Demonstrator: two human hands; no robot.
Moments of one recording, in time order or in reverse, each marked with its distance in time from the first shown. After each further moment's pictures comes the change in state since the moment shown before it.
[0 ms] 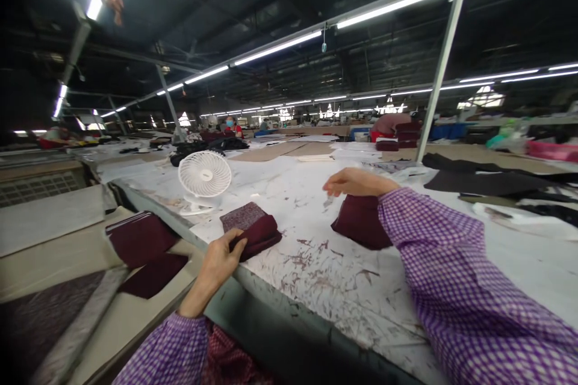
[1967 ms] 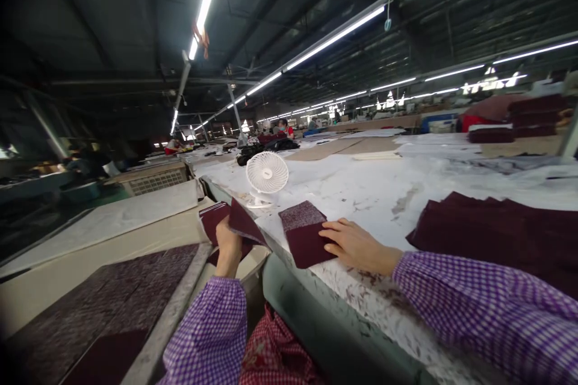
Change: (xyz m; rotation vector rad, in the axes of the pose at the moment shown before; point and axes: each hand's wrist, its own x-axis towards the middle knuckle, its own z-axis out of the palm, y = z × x) left_hand 0.018 -0.070 -0.063 -0.460 0.697 -0.374; right_hand 0.047 -0.077 0.162 -0.118 0.237 -0.523
